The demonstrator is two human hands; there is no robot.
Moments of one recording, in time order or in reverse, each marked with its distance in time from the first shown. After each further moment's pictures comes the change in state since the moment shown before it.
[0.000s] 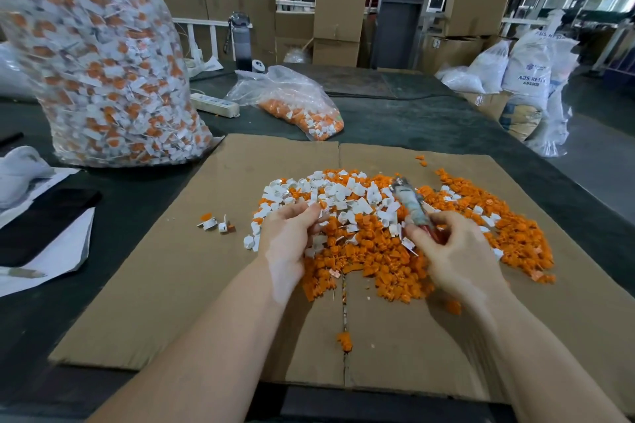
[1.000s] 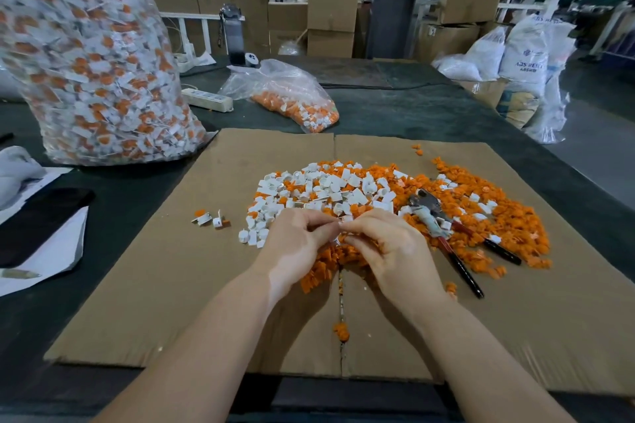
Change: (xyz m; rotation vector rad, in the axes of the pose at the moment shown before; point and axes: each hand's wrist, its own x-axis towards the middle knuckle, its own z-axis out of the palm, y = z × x) left_hand -0.026 0.003 -0.007 0.741 -0.296 0.376; right_hand -0.024 -0.032 0.033 0.133 0.037 -0.665
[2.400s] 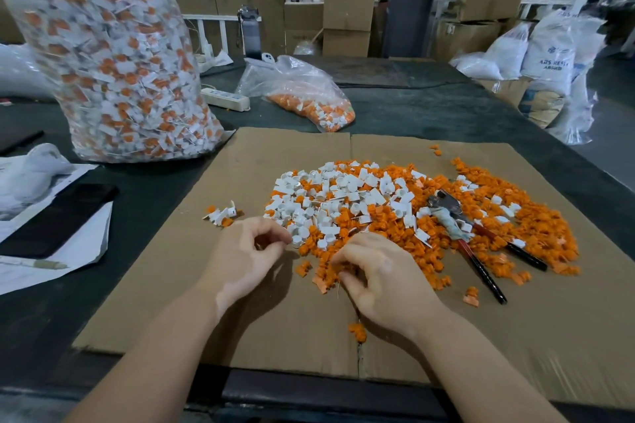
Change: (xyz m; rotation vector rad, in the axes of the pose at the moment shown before) left_hand -0.018 -0.045 -0.059 0.375 0.180 0.088; right_hand -0.009 -0.009 0.020 -0.067 -0.326 -0.059
